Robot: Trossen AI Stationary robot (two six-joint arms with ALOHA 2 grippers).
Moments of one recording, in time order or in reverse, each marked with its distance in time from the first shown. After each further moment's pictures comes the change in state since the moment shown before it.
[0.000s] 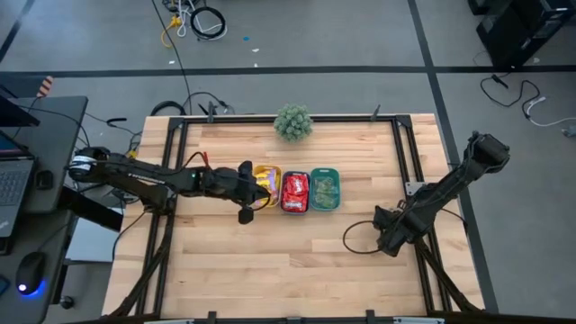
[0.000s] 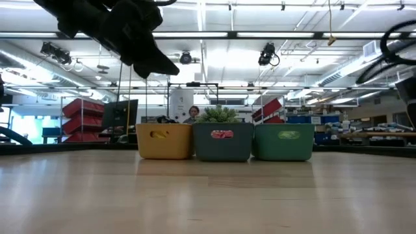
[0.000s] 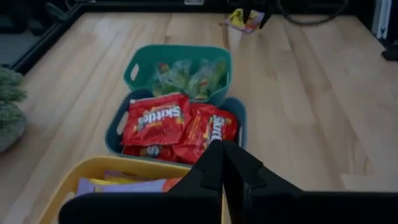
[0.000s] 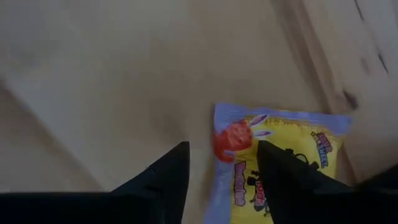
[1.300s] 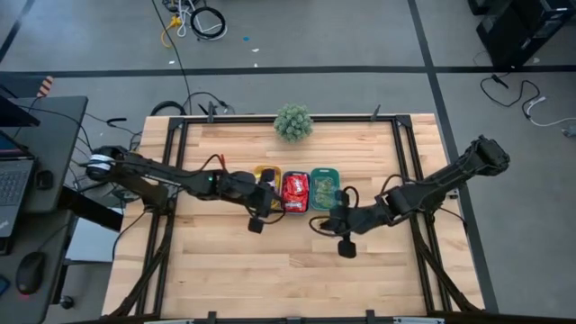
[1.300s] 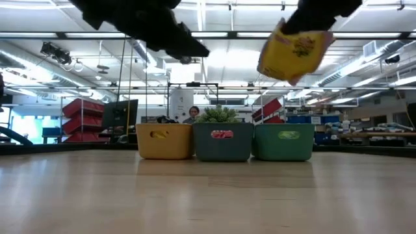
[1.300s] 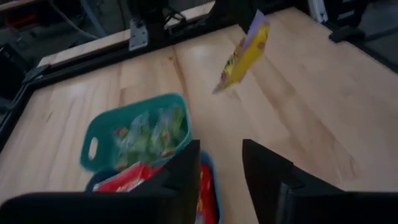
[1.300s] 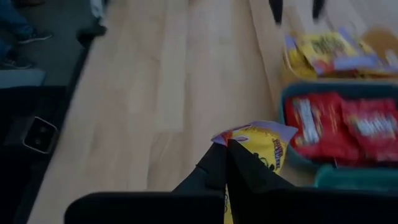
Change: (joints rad) left arm -0.040 0.171 0.178 0.038 0.110 0.298; right arm -0.289 0.064 0.347 0.627 0.258 -0.886
